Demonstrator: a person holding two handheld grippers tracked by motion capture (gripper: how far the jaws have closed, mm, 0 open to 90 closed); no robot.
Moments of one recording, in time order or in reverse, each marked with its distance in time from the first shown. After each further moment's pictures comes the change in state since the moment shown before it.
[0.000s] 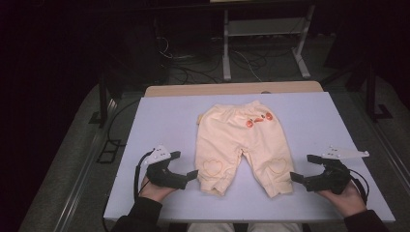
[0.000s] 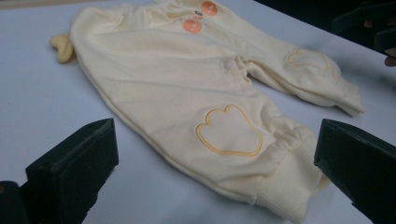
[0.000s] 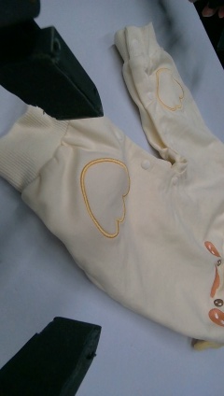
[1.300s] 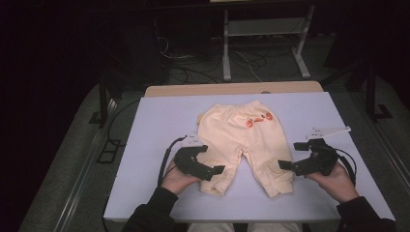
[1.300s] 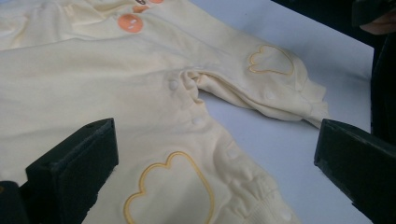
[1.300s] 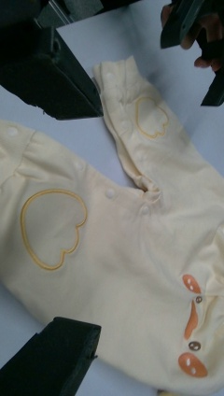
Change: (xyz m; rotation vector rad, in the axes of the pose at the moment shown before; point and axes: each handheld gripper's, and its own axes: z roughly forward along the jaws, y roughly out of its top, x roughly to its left) left arm -0.026 0.049 0.057 0.124 -0.135 0.041; right arm 0.011 0.057 0.017 0.100 0.083 -0.022
